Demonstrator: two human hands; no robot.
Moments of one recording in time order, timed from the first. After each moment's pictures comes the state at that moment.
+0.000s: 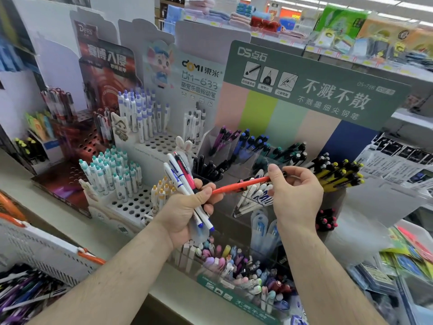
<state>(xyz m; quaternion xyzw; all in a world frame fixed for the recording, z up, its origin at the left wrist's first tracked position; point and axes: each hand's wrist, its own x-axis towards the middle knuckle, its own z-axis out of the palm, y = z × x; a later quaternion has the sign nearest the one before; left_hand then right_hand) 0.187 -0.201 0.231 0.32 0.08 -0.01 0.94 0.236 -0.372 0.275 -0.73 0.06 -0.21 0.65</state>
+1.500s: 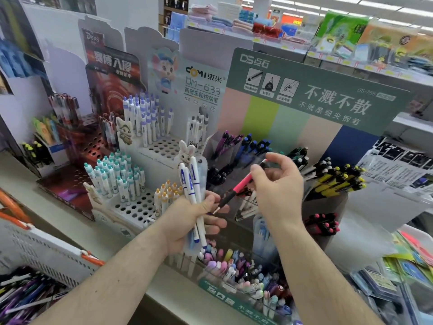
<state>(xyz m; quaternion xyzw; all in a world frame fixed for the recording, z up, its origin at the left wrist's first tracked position) 0.174 -0.195 0.237 0.52 0.08 -0.07 0.84 0.233 -0.346 0.285 -0.75 -0.06 -0.15 0.64</state>
